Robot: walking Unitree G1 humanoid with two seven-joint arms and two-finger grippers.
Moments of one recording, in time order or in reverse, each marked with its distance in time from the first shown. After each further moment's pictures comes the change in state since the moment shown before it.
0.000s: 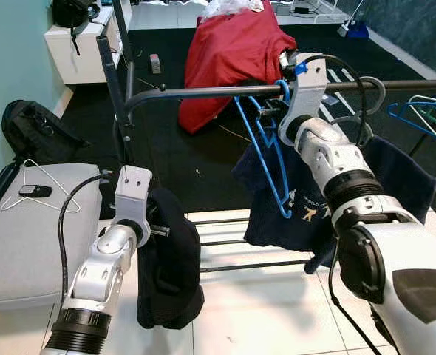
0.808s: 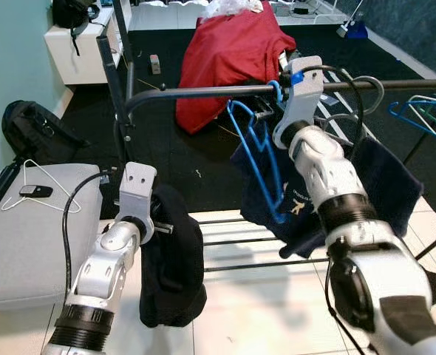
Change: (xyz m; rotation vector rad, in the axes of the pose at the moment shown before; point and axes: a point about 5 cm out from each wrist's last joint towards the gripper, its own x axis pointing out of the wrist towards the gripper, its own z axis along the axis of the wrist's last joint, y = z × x) left arm 0.002 -0.006 0.006 0.009 -0.016 -0.021; right arm -0.024 0.028 -0.006 -0.035 -0.212 0.141
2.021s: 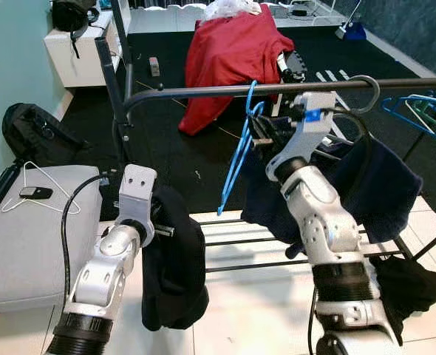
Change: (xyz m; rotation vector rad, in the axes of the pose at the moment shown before) left arm -0.009 -0.001 -0.002 -0.005 -0.005 0.005; right arm -0.046 0.030 -0.030 0.233 0.011 -0.052
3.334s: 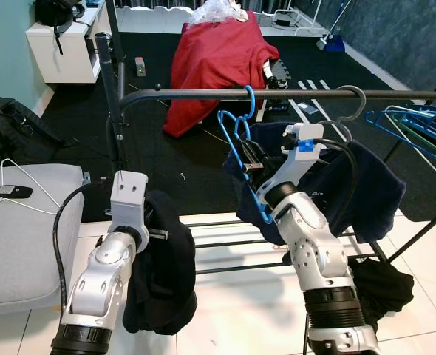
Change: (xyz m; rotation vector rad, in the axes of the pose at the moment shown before) left arm -0.008 0.010 -0.007 -0.048 0.005 0.107; right arm -0.013 0.015 -0.023 0.187 0.010 0.043
